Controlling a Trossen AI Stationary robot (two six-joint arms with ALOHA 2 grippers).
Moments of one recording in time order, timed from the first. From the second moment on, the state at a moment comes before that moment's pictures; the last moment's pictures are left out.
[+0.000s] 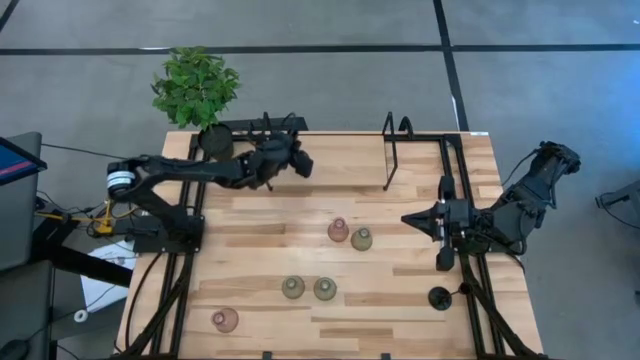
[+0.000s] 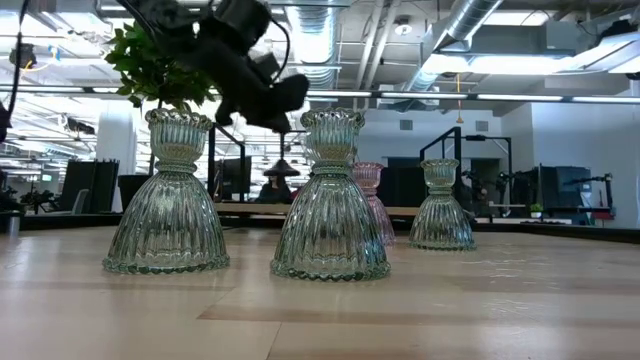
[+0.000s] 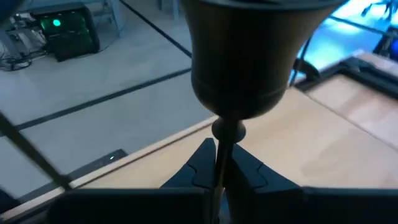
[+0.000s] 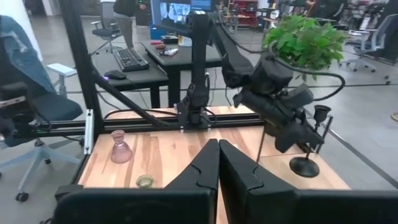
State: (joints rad) left arm 0.29 1.35 0.87 0.24 -0.62 -0.24; right arm 0.76 0.94 1.11 -0.40 0.89 0.16
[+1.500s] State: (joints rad) left arm 0.38 1.77 1.25 0.27 -0.54 -0.22; right arm 0.76 0.94 1.11 -0.41 0.89 0.13
